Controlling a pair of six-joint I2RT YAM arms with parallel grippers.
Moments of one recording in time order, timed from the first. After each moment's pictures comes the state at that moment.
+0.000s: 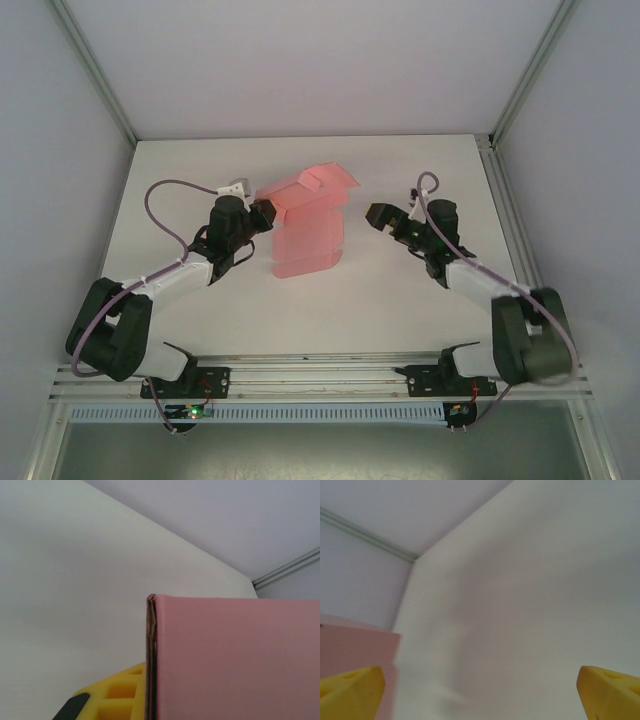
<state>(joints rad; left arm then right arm) -0.38 1.41 0.71 0.33 0.12 -0.74 0.18 1.39 0.59 0.43 -0.57 0.79</state>
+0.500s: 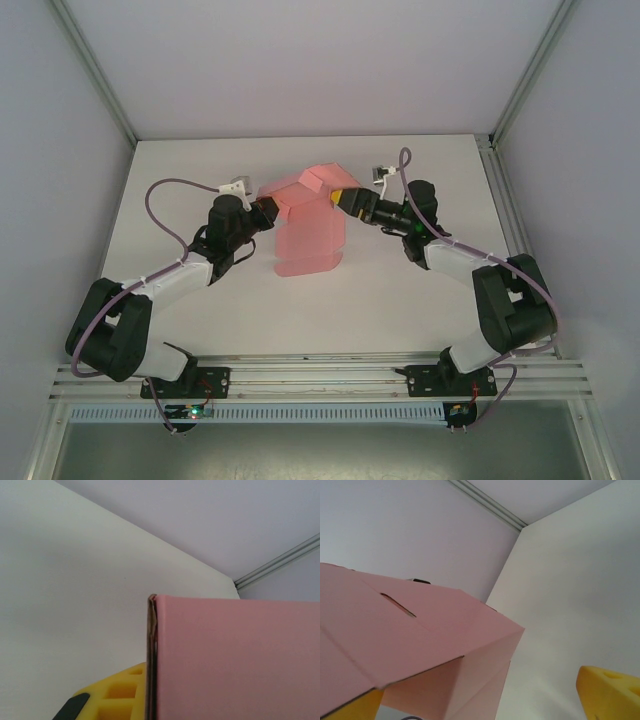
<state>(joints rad) -0.38 1.41 0.71 0.39 0.17 -0.74 0.32 1.55 0.76 0.66 -0.80 0.91</state>
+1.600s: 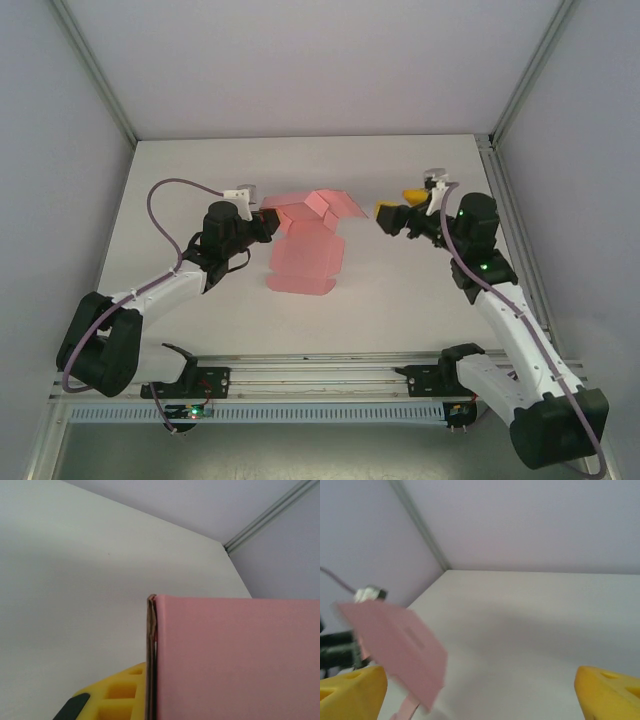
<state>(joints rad) -0.37 1.32 0.65 0.31 0.29 -0.58 0.15 0.94 0.77 -0.04 -0.57 0.31</state>
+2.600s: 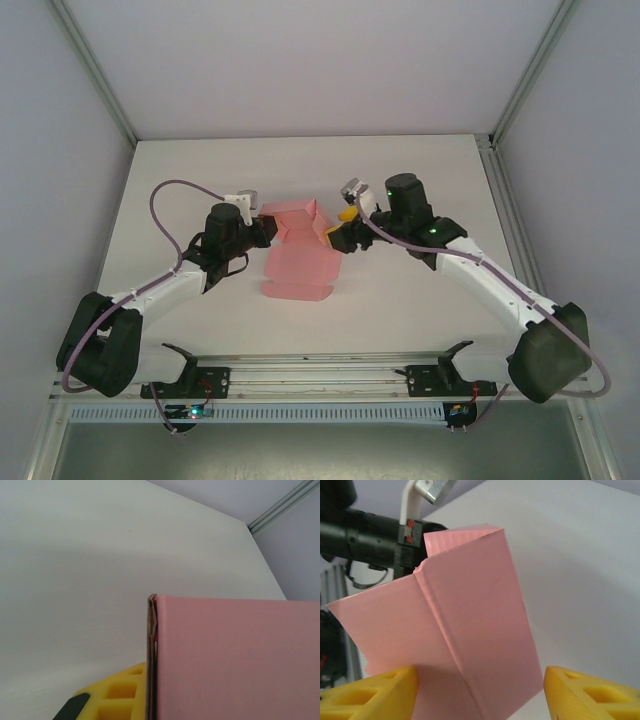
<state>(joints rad) -0.37 1.32 0.65 0.21 0.26 -0.55 0.51 1.29 1.01 -0.32 -0.57 -0.05</state>
